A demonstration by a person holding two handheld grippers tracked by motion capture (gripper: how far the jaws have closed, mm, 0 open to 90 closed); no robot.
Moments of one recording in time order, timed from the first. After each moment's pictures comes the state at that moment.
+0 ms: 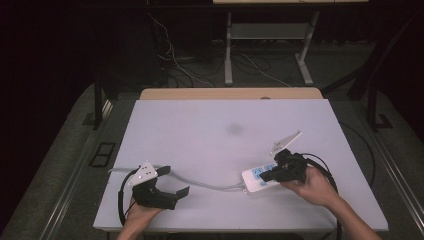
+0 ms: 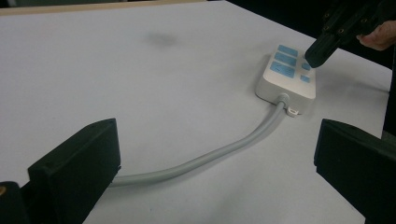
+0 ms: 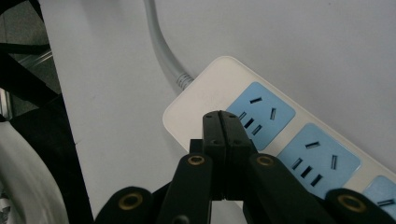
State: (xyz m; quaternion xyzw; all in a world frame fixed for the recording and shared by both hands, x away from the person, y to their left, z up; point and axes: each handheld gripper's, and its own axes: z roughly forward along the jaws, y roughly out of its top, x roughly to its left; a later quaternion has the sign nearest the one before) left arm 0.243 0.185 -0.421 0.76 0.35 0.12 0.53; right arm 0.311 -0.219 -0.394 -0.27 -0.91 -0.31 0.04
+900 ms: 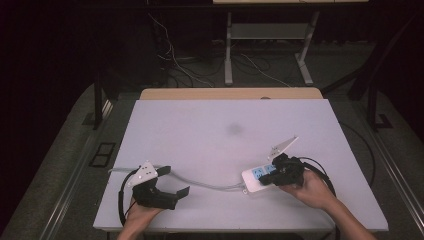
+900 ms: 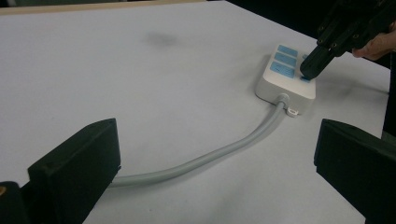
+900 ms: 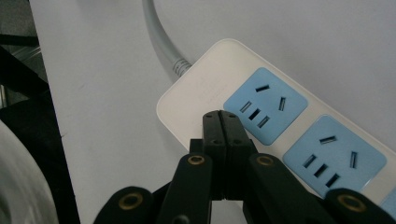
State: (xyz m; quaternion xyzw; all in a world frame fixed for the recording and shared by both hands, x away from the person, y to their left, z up) left arm 0.243 0.185 -0.422 0.76 0.35 0.12 0.53; right arm 0.309 -0.216 -0.409 -0.27 -0.91 -0.30 0.04
